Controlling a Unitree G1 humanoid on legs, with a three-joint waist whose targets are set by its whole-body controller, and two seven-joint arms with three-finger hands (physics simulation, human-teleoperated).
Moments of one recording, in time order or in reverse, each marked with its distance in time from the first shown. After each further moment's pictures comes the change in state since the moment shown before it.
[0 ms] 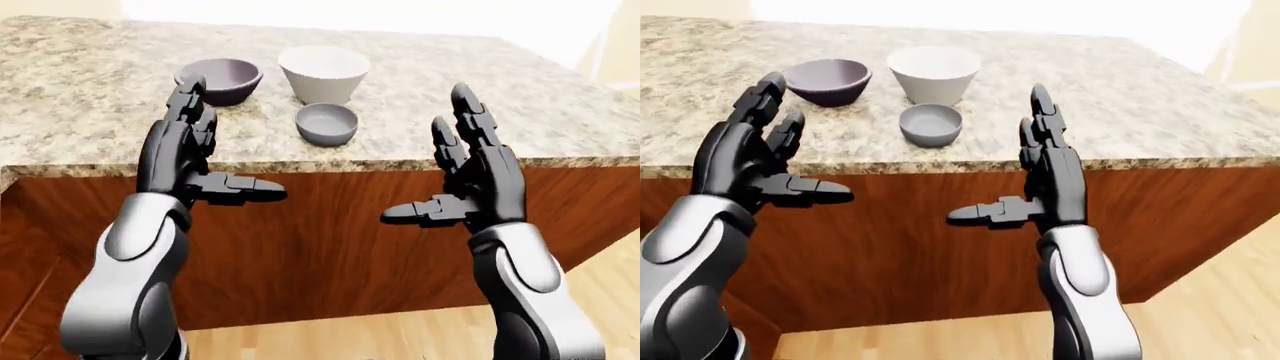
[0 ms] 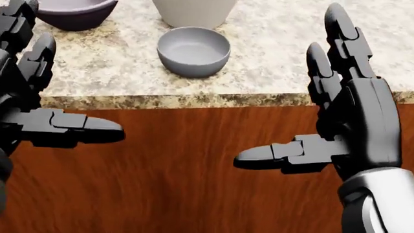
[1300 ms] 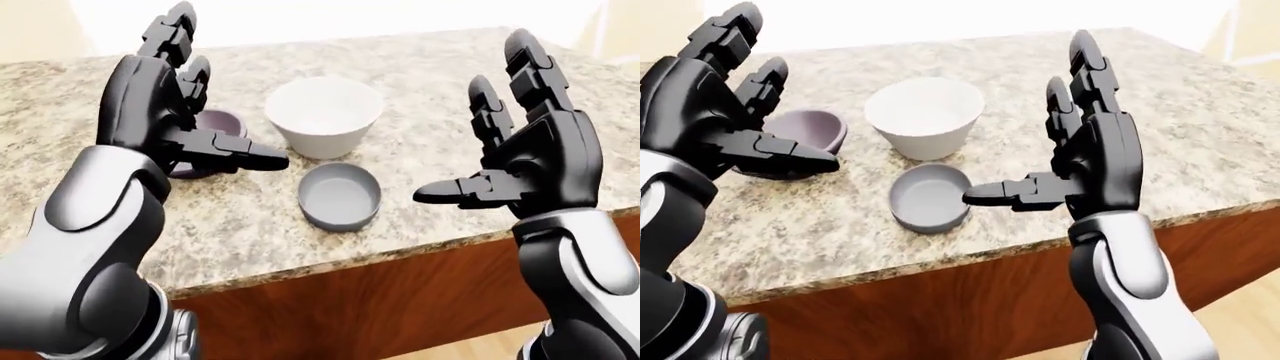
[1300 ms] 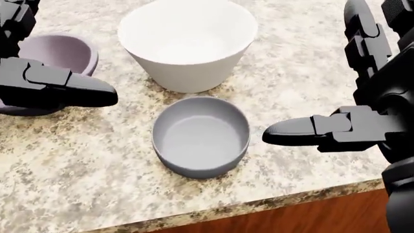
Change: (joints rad) left arm -0.291 0.095 0.039 -0.066 -0.106 0.276 0.030; right arm -0.146 -0.156 -0.152 -0.127 0.324 0.152 -0.184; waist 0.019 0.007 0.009
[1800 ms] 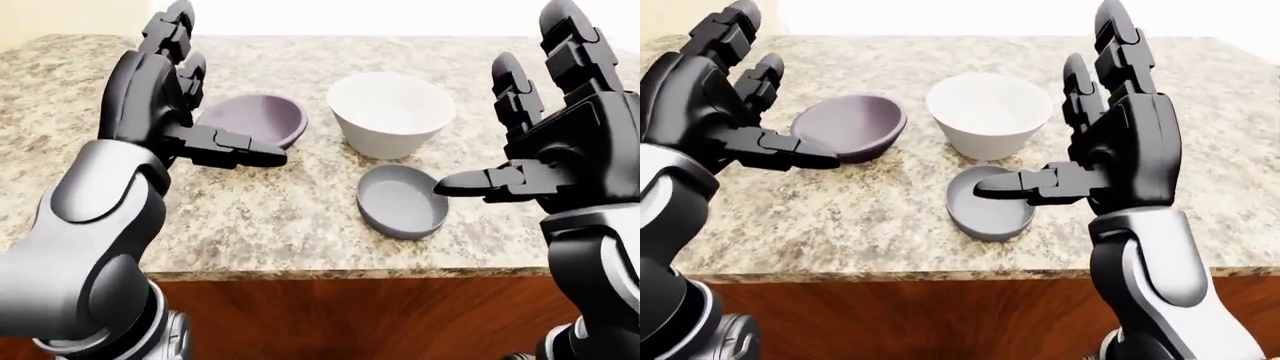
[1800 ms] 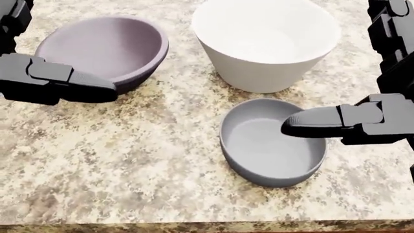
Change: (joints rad) left arm 0.006 0.046 -0.042 0.042 0.021 -0.053 0.006; right arm -0.064 -0.076 -0.092 -0.040 0.159 0.054 -0.073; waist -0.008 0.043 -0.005
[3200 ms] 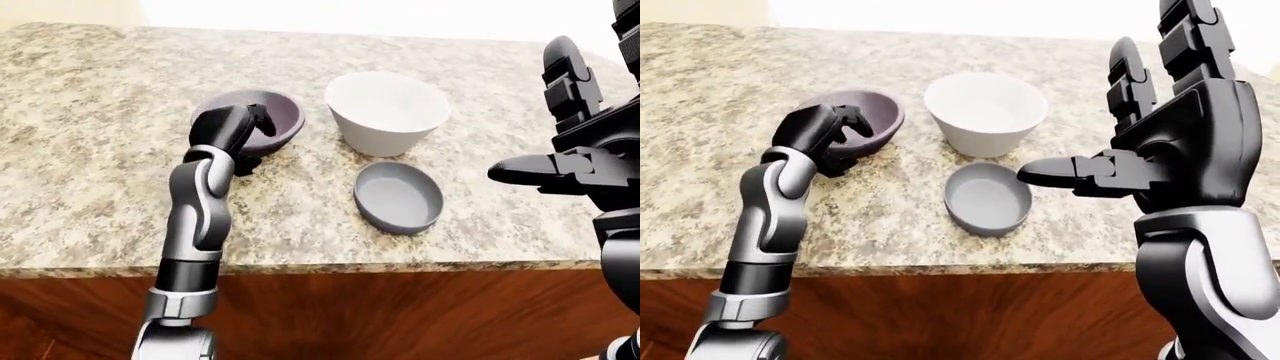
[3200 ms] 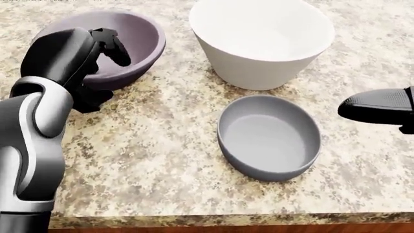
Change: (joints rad) left arm 0.070 -0.131 -0.164 0.909 1.317 -1.137 -0.403; right arm 0.067 -0.244 -0.110 0.060 0.355 -0.166 -0.217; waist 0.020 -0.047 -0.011
